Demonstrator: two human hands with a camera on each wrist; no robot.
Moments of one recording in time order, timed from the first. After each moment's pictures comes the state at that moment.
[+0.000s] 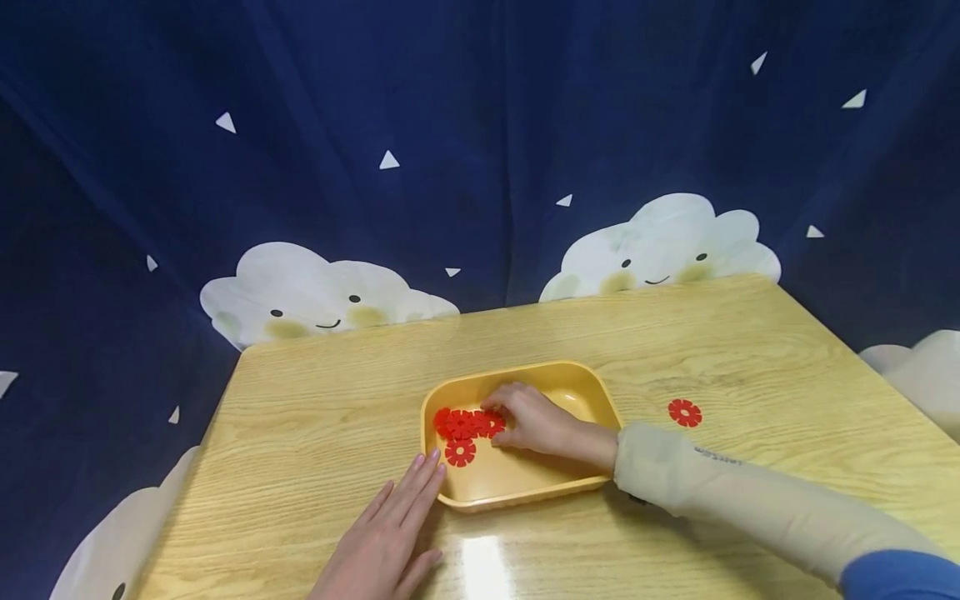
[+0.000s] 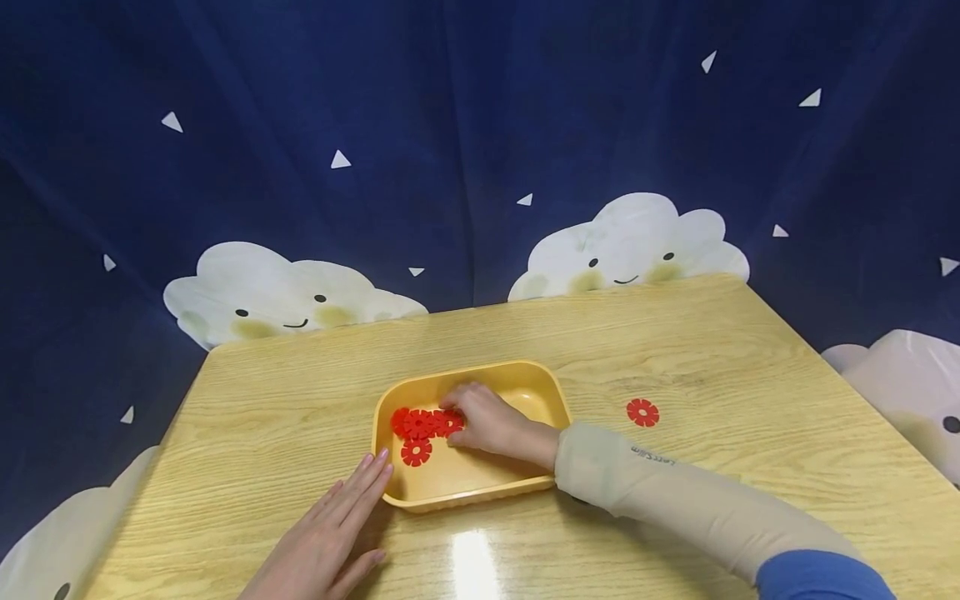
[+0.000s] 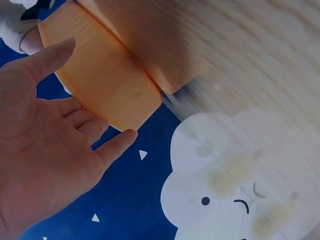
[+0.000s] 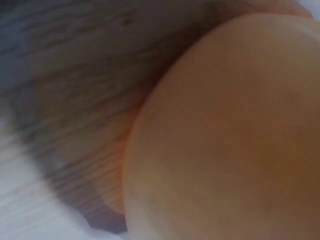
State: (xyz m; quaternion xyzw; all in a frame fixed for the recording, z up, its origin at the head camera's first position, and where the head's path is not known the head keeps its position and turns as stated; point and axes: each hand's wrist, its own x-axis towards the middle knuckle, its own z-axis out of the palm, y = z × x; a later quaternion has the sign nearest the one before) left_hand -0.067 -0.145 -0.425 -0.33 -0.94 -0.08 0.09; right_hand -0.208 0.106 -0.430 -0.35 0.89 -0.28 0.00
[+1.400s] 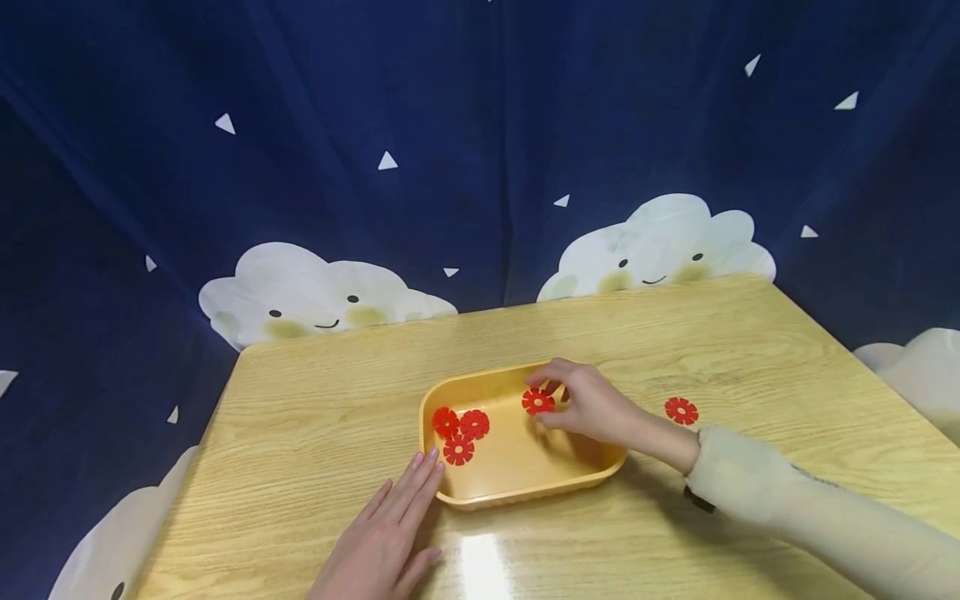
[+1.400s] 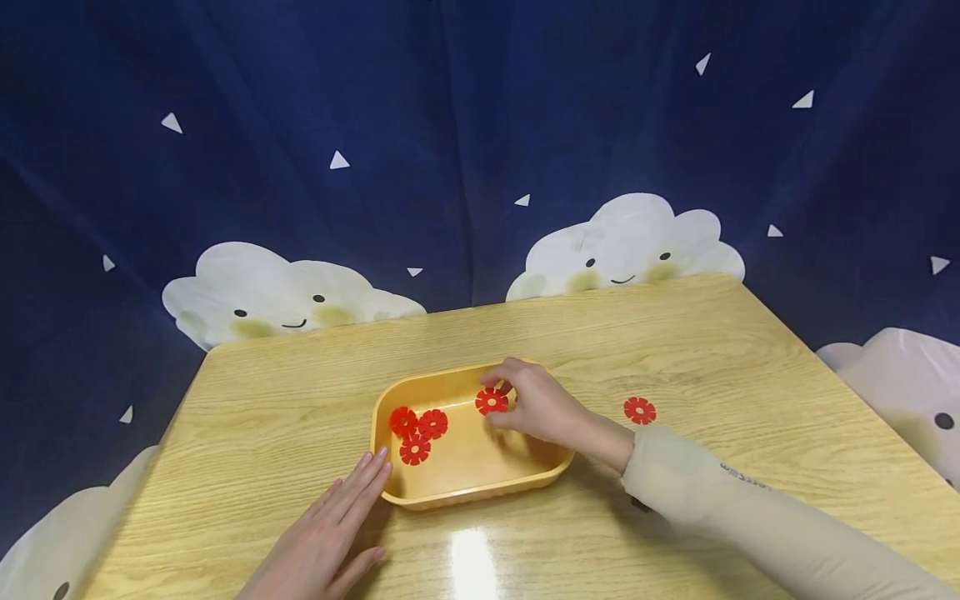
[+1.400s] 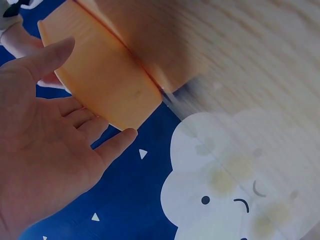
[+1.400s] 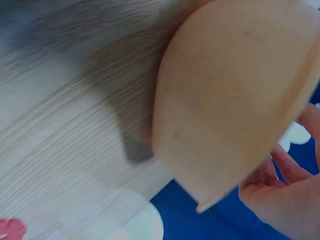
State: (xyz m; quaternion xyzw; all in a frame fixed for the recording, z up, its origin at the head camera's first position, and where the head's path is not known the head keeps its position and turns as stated) left_hand -0.066 -0.144 -0.424 -0.33 -0.94 -0.08 0.10; right_hand -0.193 0.170 -0.387 -0.32 0.88 -0.34 -0.04
